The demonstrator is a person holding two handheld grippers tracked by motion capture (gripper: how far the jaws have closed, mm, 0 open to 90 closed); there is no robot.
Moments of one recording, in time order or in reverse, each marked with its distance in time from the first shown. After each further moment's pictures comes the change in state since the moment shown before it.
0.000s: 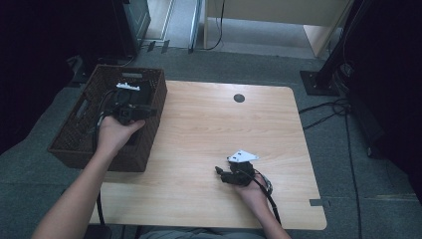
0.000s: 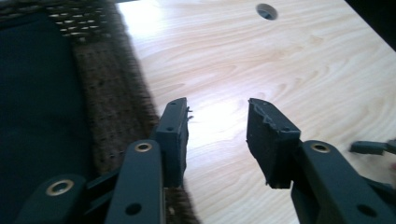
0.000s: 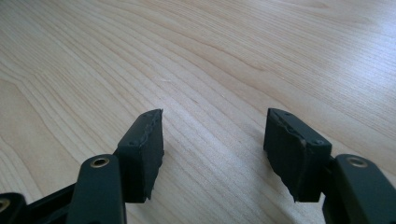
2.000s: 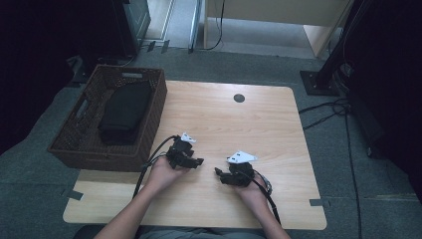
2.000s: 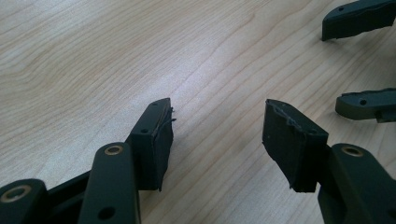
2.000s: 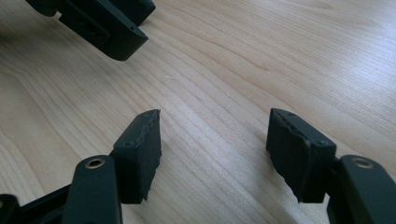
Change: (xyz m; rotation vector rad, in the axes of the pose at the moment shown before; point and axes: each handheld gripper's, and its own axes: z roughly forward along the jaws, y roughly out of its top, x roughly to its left) left arm -0.096 -0.103 0.135 0.179 -0.147 0.212; right arm 0.003 0.000 0.000 0.011 0.000 -0.019
